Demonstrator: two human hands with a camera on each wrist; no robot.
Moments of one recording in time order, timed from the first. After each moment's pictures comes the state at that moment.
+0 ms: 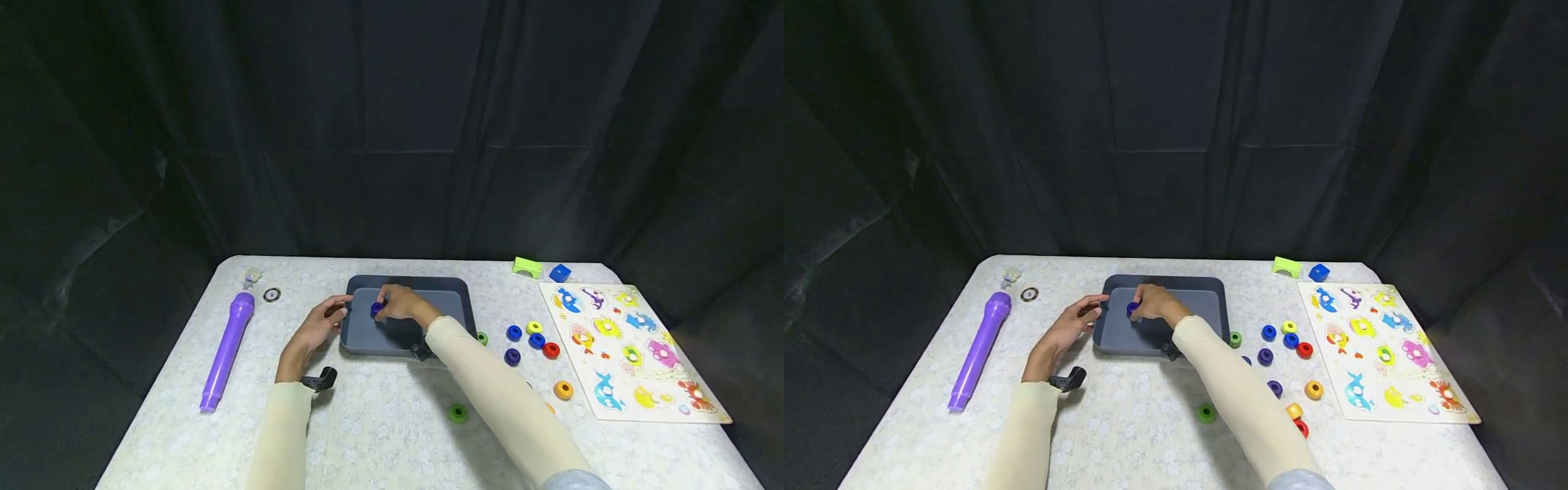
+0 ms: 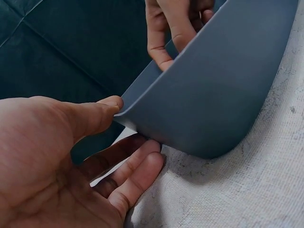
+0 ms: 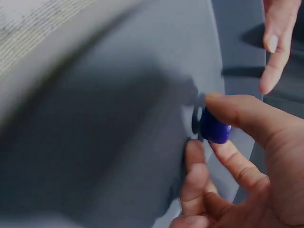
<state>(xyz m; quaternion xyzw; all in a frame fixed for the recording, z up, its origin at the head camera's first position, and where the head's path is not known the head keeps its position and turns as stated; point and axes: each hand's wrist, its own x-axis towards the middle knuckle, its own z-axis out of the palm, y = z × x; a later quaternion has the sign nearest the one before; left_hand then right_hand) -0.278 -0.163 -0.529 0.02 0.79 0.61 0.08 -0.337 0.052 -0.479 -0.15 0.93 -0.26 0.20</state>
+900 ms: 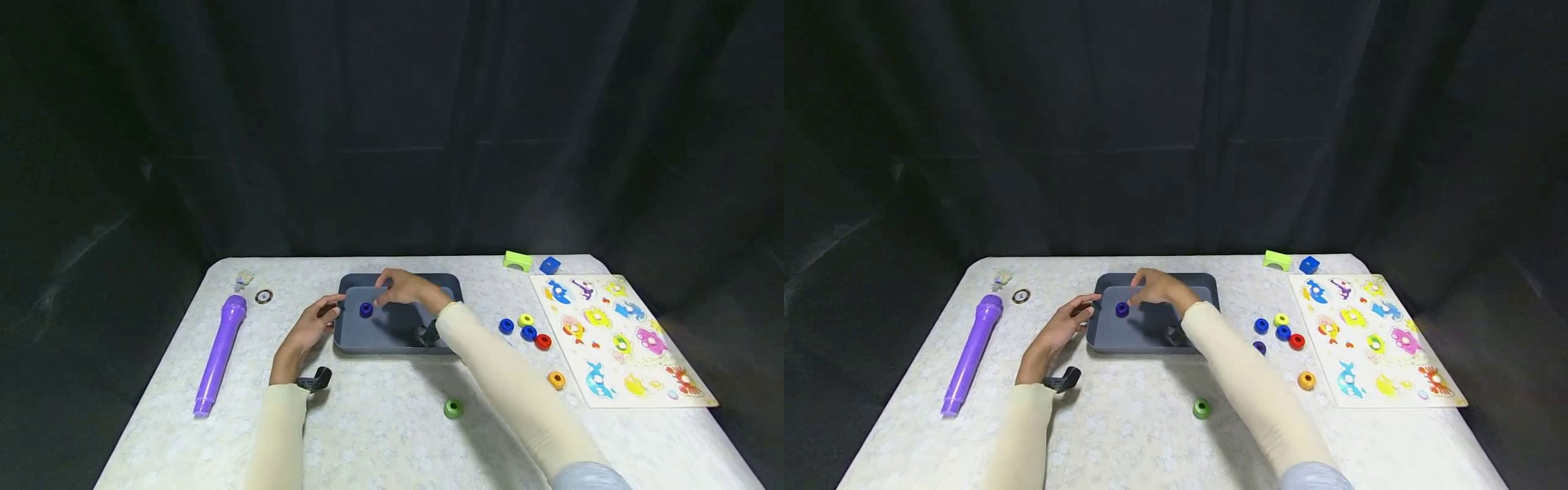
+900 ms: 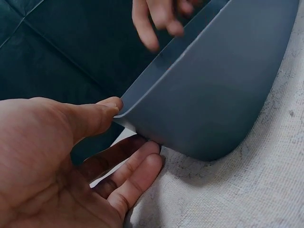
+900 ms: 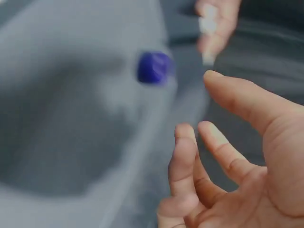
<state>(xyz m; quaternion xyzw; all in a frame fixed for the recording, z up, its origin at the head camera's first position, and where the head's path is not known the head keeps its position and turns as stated) -0.276 -0.163 -0.527 0.01 0.79 0.61 0.10 -0.341 0.079 -0.445 -0.18 0.90 -0.32 0.23</state>
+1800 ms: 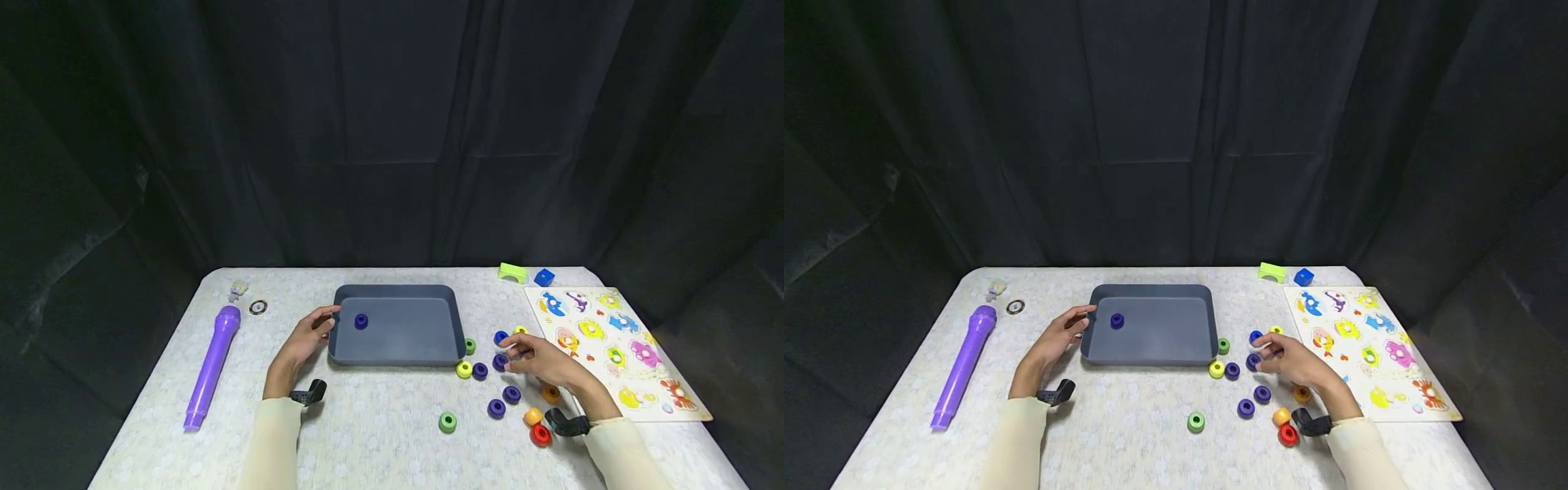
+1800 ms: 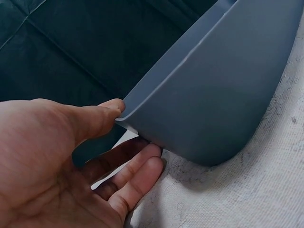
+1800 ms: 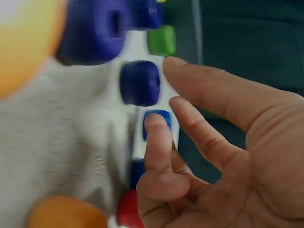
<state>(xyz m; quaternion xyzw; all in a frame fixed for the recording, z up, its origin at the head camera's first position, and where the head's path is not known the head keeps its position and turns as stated) -0.274 -0.162 -0.530 0.01 0.78 0.62 0.09 -0.234 0.319 -0.488 -0.08 0.89 -0.40 0.19</state>
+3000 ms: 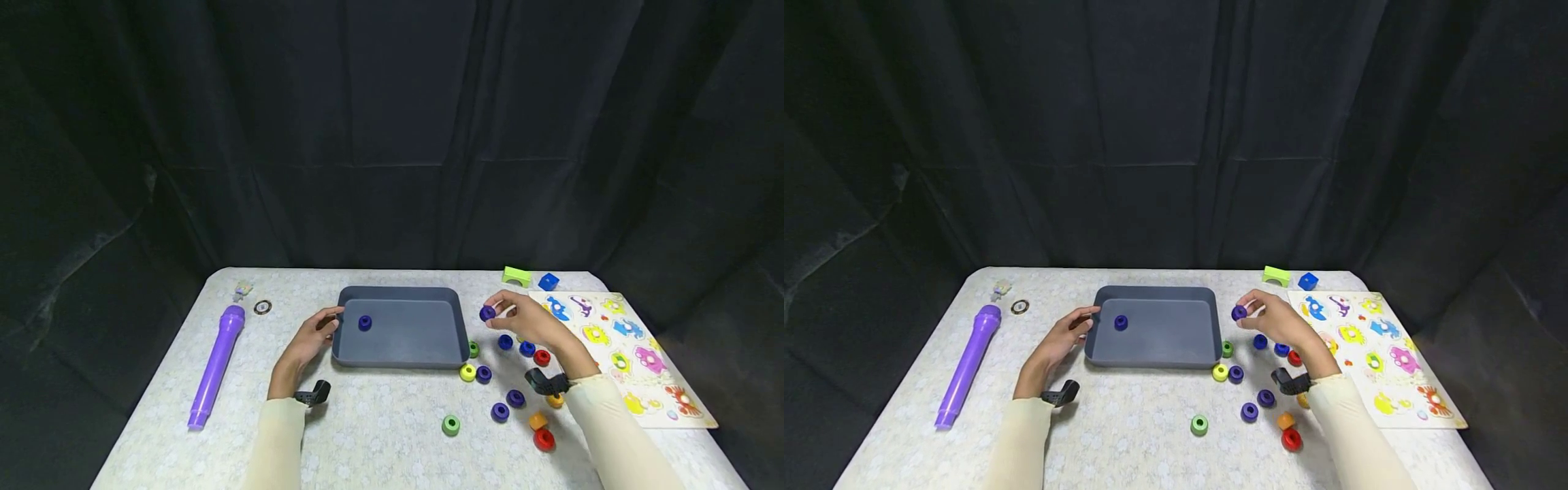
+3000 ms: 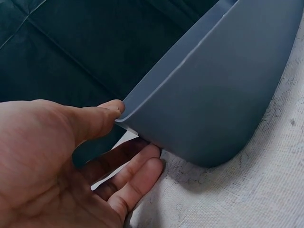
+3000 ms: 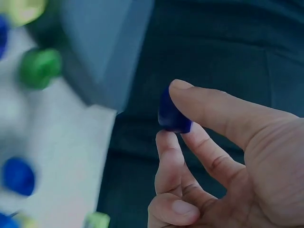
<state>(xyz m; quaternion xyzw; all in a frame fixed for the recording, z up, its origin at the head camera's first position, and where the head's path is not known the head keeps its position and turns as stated) -0.272 -0.158 -0.527 0.00 0.78 0.62 0.08 -0.276 0.272 -0.425 -0.12 0.92 -0.35 0.12</state>
